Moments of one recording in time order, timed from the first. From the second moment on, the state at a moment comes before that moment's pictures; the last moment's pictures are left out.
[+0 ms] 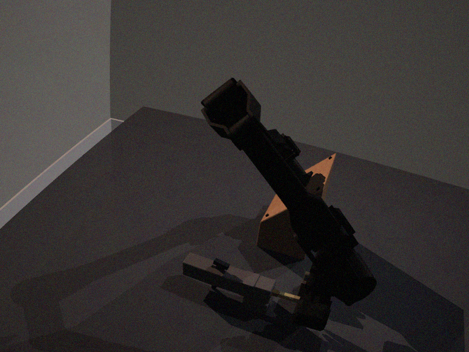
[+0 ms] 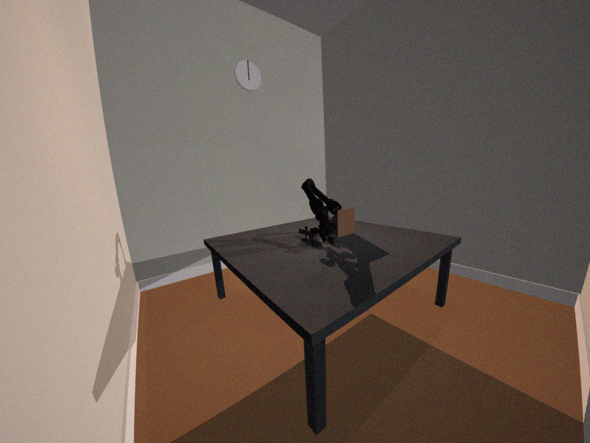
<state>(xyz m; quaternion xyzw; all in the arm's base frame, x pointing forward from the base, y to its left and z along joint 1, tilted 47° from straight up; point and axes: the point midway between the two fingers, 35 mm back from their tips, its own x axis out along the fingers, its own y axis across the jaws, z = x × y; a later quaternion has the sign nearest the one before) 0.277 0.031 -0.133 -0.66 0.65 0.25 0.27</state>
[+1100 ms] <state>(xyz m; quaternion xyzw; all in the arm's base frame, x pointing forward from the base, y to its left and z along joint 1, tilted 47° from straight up) 0.276 0.058 -0.152 -0.66 0.65 0.25 0.27</state>
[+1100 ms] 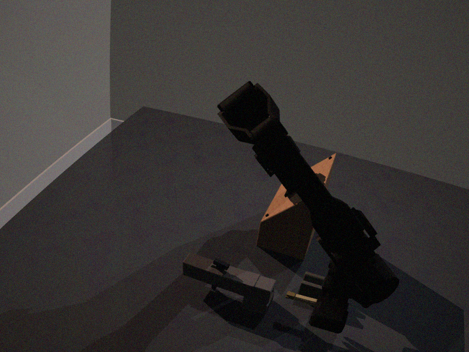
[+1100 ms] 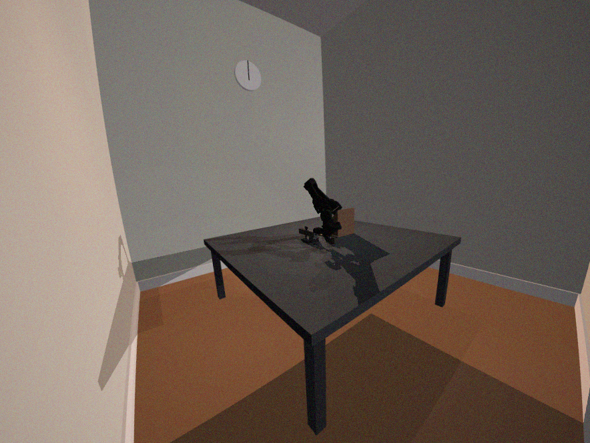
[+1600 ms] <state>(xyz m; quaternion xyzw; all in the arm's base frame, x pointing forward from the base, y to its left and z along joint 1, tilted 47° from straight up) 0.274 0.063 -0.146 -0.66 0.65 0.25 0.27</state>
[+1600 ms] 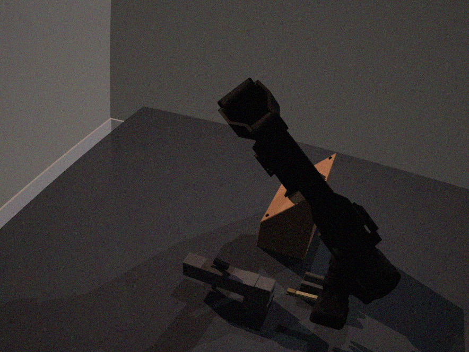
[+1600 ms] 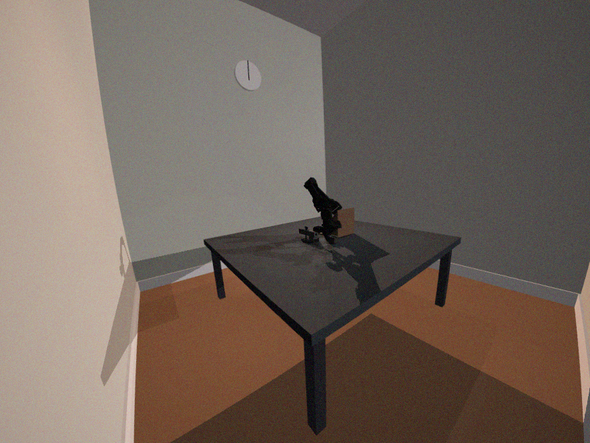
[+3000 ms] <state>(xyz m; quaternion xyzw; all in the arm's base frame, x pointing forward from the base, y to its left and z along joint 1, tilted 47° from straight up) 0.270 0.075 -0.130 -0.66 0.65 0.25 0.27</state>
